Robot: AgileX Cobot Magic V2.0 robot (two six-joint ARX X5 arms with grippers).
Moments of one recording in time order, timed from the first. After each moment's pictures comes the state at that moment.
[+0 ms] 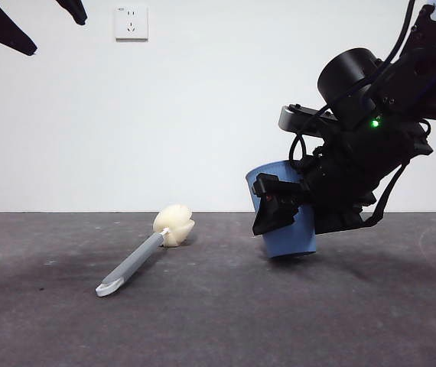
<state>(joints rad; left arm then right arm) -0.60 0.90 0.94 -0.67 0.01 -0.37 0.46 1.80 0.81 0.35 -0.09 0.00</state>
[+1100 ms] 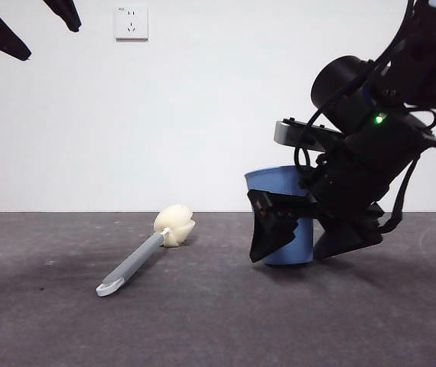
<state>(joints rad) -0.60 0.90 0.94 -0.70 0.00 -0.36 0.48 1.76 0.82 0.12 -0.10 -0.02</state>
